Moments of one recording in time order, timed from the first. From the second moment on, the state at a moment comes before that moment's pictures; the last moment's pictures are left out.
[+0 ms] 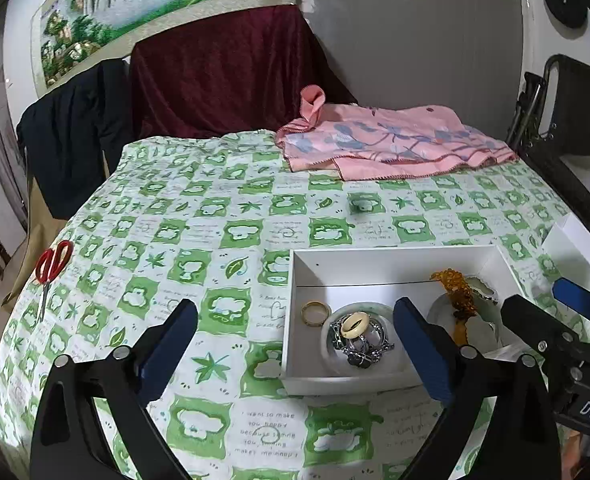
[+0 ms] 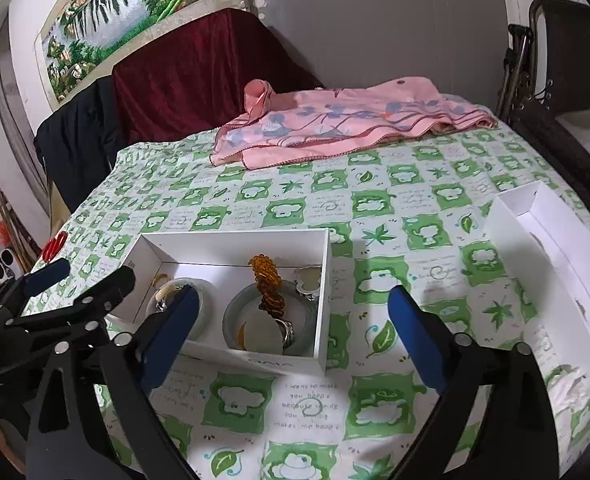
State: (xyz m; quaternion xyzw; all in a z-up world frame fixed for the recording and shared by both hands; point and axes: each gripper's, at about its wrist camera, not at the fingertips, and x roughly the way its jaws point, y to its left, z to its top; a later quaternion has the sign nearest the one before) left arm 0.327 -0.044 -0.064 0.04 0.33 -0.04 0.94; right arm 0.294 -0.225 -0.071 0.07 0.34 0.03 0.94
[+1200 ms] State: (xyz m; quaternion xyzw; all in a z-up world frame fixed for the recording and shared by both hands) left arm 0.195 -0.030 -0.044 0.05 0.23 -0.01 0.97; right arm 0.177 -0.224 -0.059 0.08 0.23 0.01 0.97
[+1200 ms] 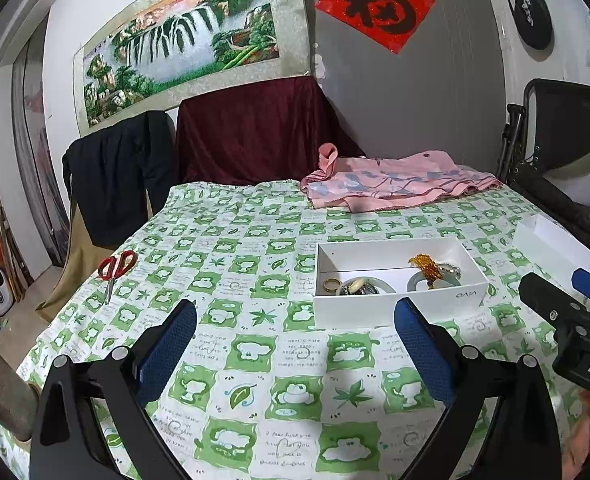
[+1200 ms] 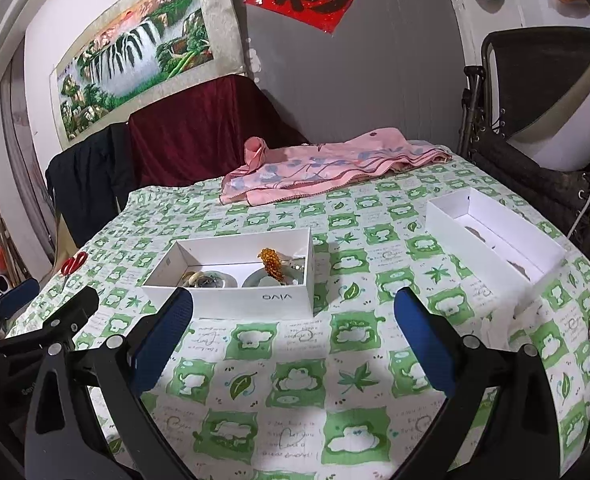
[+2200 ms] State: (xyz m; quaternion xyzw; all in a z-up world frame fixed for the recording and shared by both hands) left arm 0.182 -0.029 -0.049 0.04 0.22 0.00 0.97; right arm 0.157 -0.209 -0.058 0.05 0.21 0.02 0.98
